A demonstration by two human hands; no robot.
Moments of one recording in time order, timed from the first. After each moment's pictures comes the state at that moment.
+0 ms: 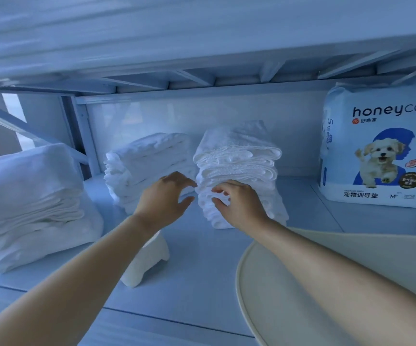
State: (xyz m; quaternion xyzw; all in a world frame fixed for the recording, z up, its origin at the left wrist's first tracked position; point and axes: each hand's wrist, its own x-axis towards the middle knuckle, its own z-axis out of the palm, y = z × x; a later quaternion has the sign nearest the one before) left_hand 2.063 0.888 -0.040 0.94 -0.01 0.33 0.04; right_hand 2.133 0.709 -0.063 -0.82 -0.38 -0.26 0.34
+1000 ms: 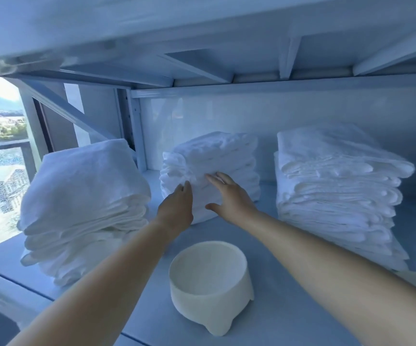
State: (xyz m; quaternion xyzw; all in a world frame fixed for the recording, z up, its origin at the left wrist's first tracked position) left_hand 2.094 1.042 -0.067 0.96 0.19 0.19 0.04; right_hand 2.184 0.915 -0.066 -0.84 -0.46 -0.16 0.26
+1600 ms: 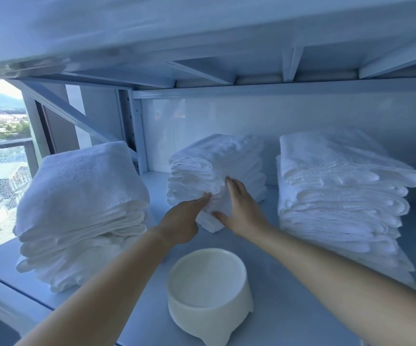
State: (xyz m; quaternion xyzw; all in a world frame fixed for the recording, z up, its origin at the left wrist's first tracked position) left_hand 2.097 1.049 -0.083 0.98 0.07 0.16 0.11; right_hand 2.191 0.898 -0.082 -0.83 -0.43 -0.18 0.31
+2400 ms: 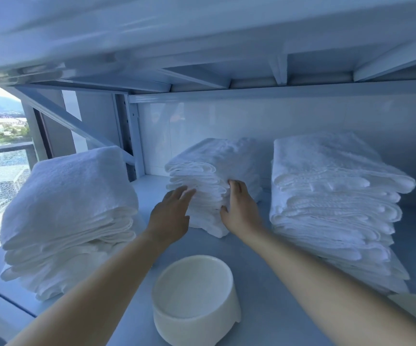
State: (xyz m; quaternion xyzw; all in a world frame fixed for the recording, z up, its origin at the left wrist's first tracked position) left_hand 2.102 1.049 -0.075 0.96 0.12 0.26 0.01; right_hand 2.200 0.895 -0.074 -0.84 -0.37 -0.21 0.34
